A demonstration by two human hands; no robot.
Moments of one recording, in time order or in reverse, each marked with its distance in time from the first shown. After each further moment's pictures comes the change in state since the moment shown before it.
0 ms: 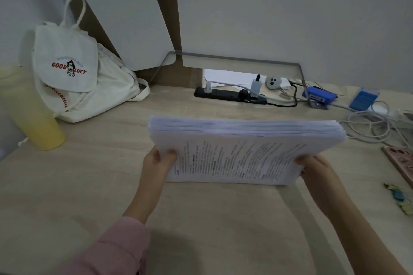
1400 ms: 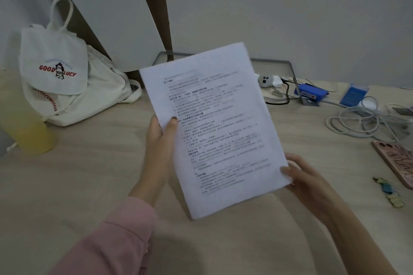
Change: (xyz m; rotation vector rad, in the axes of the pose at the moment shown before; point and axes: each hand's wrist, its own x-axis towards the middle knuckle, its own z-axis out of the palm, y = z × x) left_hand 0.017 0.036 0.037 -0.154 0.038 0.088; right_hand -0.022 -0.009 -0.002 0.209 -0.136 0.274
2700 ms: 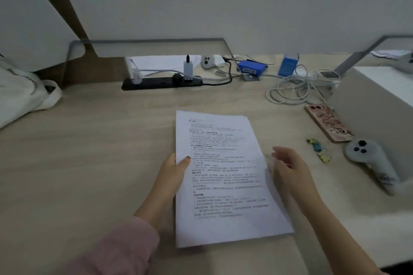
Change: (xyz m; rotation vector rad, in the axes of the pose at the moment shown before) left_hand -0.047 -0.083 0.093 0.292 -0.424 -0.494; right_hand -0.030 0.020 -0.077 -0.650 0.631 -0.057
